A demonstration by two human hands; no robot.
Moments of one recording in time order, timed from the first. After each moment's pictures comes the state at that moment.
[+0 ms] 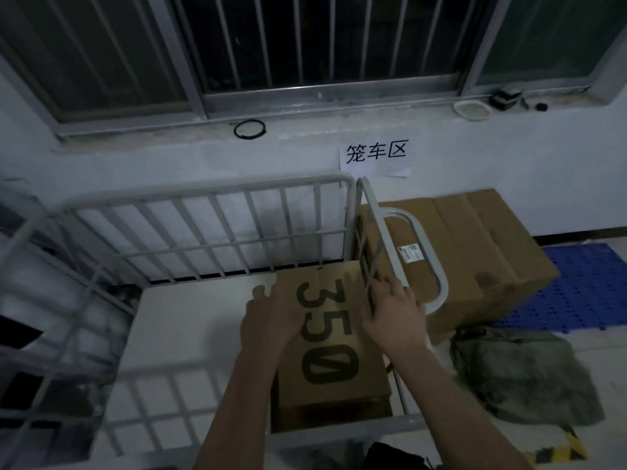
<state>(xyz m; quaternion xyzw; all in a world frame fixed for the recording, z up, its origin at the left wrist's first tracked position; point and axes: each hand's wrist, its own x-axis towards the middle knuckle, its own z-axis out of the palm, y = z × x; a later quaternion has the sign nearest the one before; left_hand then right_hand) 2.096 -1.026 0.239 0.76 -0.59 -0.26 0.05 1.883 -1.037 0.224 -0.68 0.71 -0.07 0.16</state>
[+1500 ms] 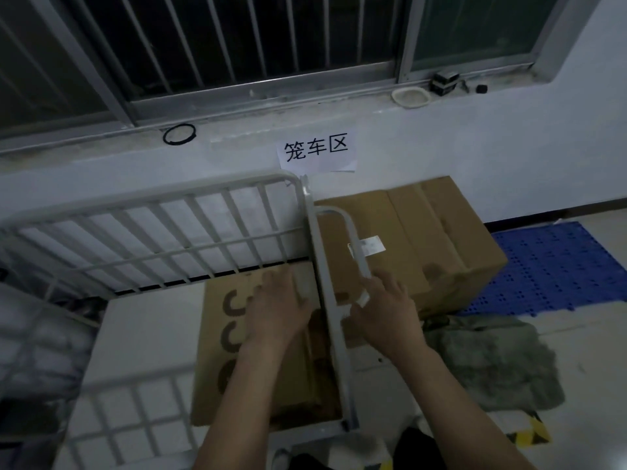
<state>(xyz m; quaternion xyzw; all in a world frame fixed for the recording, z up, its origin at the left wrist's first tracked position) 1.883 -1.071 0.242 0.73 -0.65 -0.21 0.05 1.689 -1.054 0.225 -0.68 0.68 -0.16 0.20</state>
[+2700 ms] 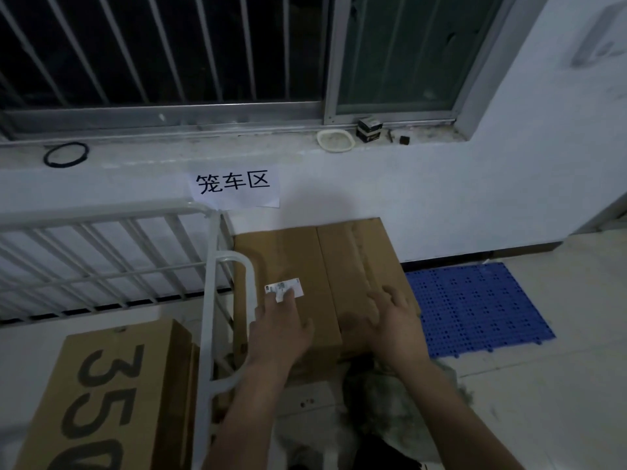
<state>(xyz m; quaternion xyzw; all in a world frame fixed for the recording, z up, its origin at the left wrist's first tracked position) 1.640 -1.188 0.226 0.72 -0.65 -0.24 0.05 1.436 -1.178 0.227 -0.64 0.74 -0.12 0.18</state>
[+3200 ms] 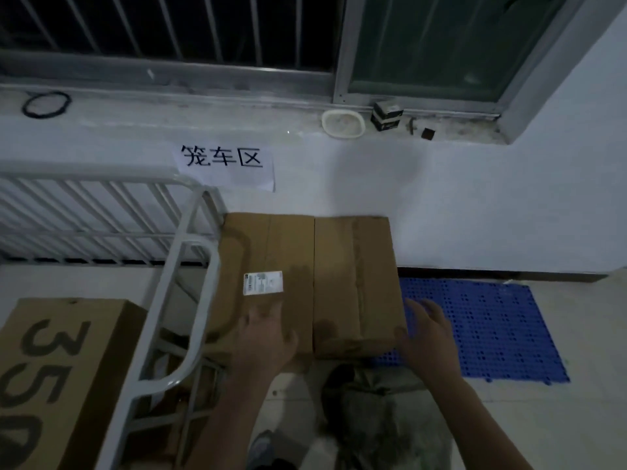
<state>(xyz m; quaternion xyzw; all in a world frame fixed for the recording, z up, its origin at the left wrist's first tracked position) 1.547 -1.237 0.164 0.78 -0.56 -0.27 0.03 1.269 -1.275 0.167 -0.62 0.74 -0.06 0.23</state>
